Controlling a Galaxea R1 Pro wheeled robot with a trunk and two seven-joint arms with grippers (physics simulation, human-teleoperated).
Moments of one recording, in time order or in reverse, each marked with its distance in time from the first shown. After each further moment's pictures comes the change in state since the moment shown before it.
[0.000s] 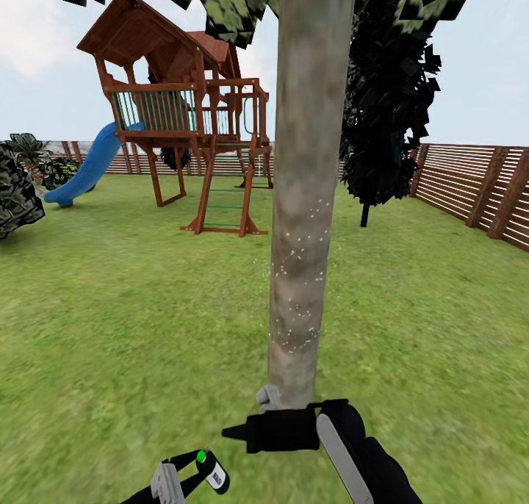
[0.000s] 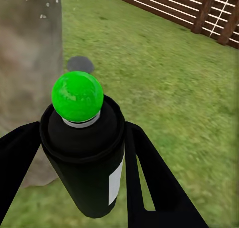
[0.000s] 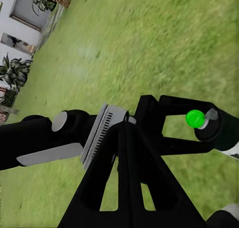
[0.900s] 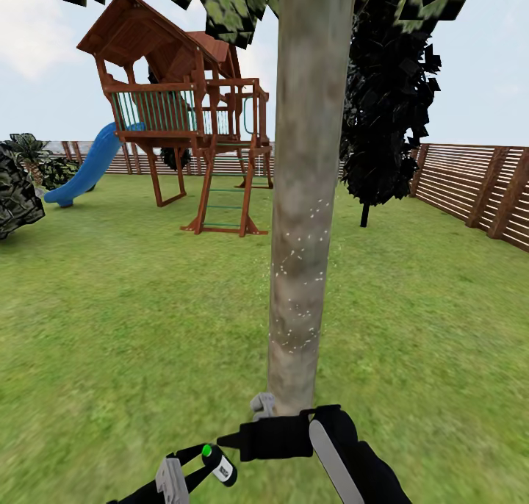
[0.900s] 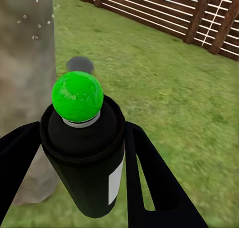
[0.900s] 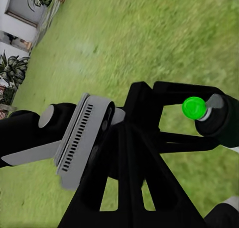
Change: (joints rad) left arm 0.001 0.002 0.001 -0.060 0.000 0.001 0.002; right arm 0.000 0.021 0.024 0.056 0.000 -0.023 -0.023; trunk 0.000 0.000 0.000
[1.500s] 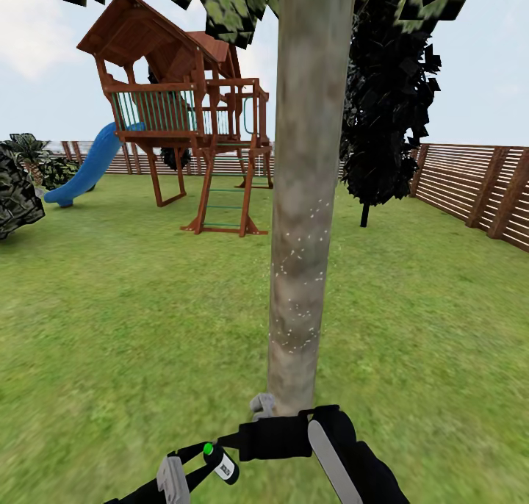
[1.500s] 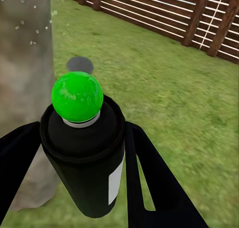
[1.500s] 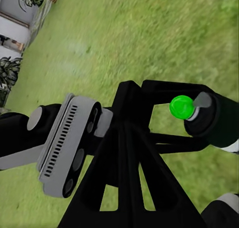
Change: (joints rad) left arm 0.000 0.001 -0.001 -0.017 0.000 0.000 0.002; right arm -0.001 0.007 0.000 0.007 -0.001 0.000 -0.038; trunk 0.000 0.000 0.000
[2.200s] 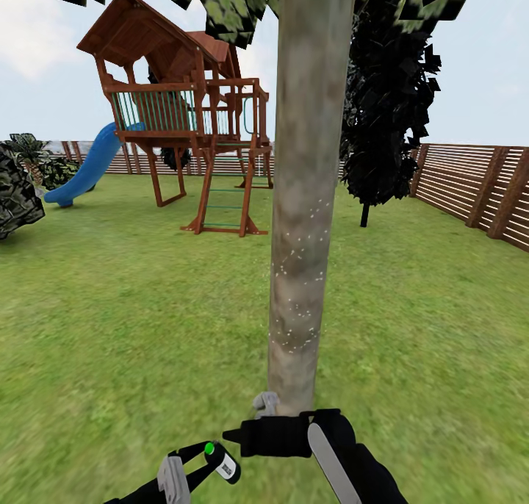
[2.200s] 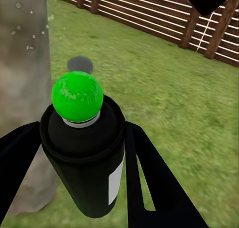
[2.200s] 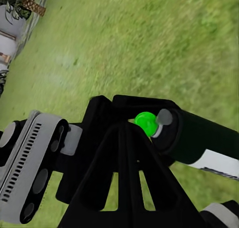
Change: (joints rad) left arm 0.003 0.004 -0.001 -0.020 0.000 0.000 -0.002; right arm 0.000 0.001 -0.004 0.038 -0.009 -0.085 -0.056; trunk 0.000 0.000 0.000
